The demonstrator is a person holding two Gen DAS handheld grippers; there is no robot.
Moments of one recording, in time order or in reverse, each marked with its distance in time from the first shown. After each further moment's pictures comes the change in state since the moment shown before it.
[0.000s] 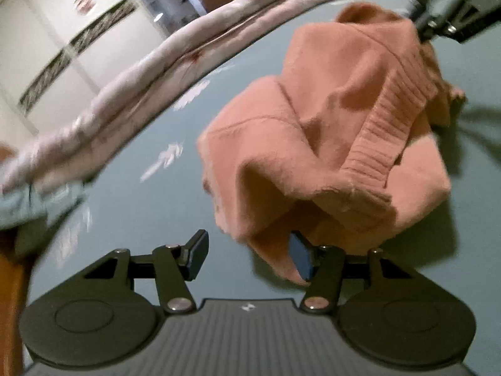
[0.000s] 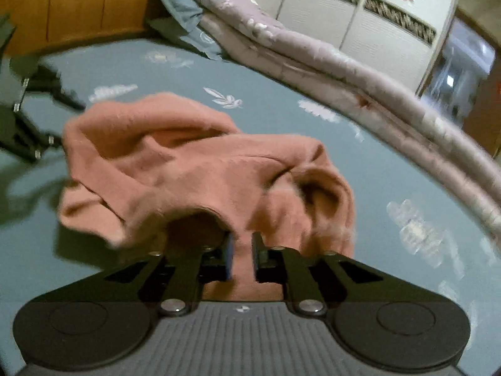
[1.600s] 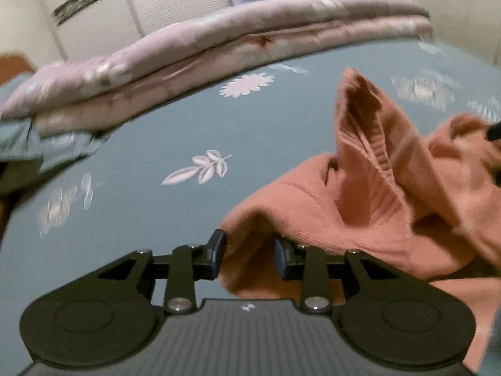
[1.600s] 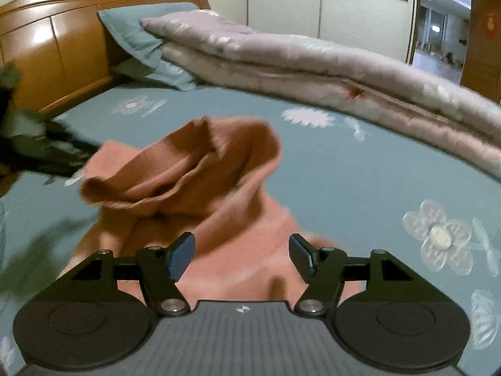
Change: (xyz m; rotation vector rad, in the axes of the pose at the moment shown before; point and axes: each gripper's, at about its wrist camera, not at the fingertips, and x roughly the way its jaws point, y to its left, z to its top) left arm 0.078 0.108 0.093 -0.387 0.135 -0.023; right arm 0.057 -0.068 0.063 0.370 0.000 0.159
